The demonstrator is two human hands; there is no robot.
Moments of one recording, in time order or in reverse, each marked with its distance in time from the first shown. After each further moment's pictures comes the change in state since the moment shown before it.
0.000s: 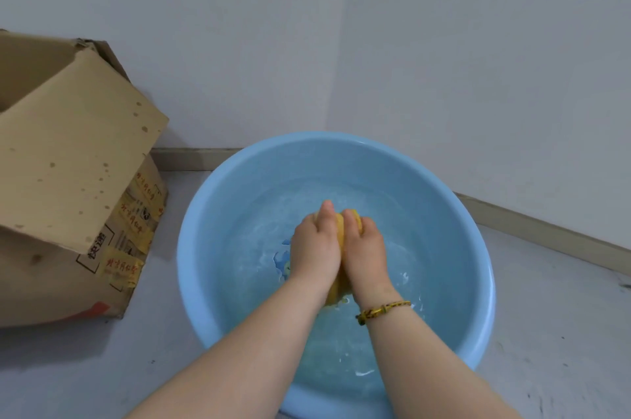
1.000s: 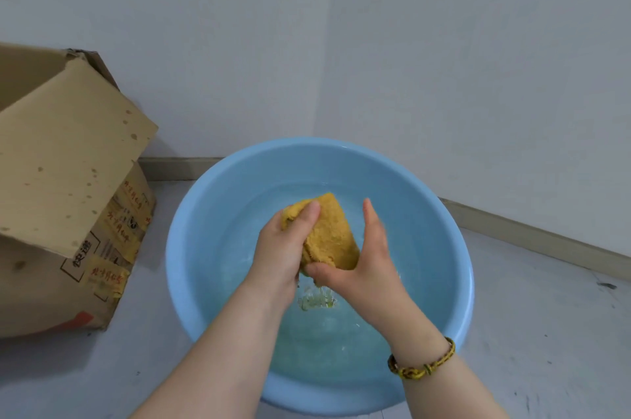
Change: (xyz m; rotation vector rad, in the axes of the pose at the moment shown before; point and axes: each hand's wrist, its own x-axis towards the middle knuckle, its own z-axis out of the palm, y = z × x) left_hand -0.011 -0.003 -0.025 -0.582 -0.226 -0.052; right_hand -0.042 0.002 -0.043 -0.135 -0.265 -0.226
